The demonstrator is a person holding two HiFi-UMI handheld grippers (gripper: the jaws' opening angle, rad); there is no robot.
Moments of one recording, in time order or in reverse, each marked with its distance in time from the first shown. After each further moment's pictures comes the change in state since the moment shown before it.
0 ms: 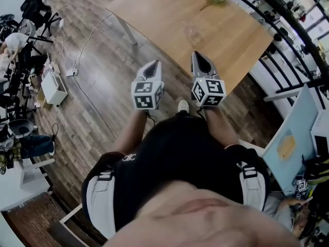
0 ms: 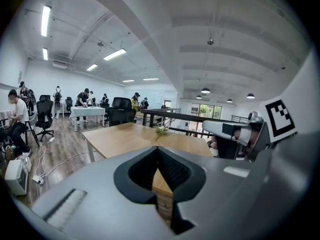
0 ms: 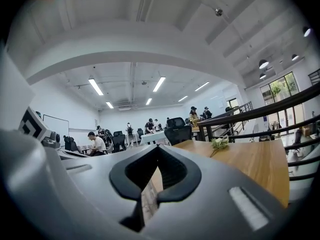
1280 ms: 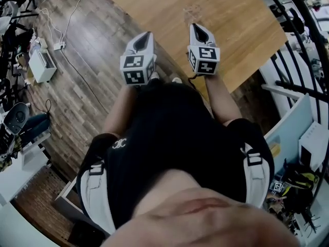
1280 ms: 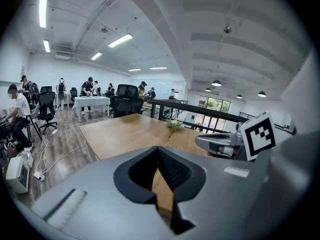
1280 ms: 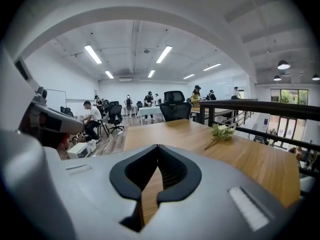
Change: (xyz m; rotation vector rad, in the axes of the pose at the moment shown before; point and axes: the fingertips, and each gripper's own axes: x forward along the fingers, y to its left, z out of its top) left arm 0.179 0.085 0.020 -0.055 0.137 0.061; right arm 0.211 -0.111 -0.070 -0.139 0.318 -0.020
